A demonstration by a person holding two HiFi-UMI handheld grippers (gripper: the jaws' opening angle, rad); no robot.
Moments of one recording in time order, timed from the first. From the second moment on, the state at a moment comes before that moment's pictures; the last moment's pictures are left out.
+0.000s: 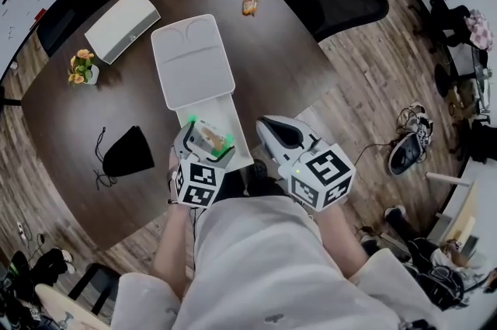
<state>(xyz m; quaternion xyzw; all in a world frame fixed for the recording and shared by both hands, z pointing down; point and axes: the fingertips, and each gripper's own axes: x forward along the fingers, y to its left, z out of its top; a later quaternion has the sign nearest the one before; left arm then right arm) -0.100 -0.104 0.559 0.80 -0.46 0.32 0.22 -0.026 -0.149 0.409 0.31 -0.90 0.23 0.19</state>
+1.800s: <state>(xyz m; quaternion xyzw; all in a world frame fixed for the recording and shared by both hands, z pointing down) -0.078 -0.100 0.650 0.79 -0.26 0.55 0.13 0.004 -0.130 0.439 0.37 -0.85 0.28 0.22</state>
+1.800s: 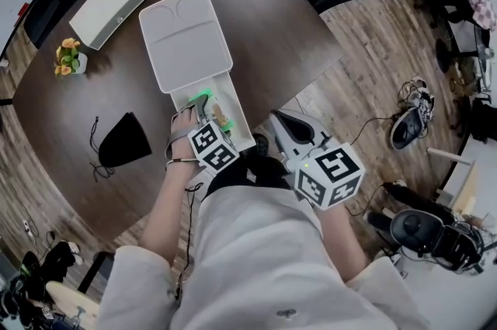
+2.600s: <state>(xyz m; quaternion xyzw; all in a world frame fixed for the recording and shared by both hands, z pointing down) -0.075 -0.099 0.664 0.77 -0.25 0.58 0.13 0.018 -0.115 0.448 0.38 -0.84 0.30 0.23</state>
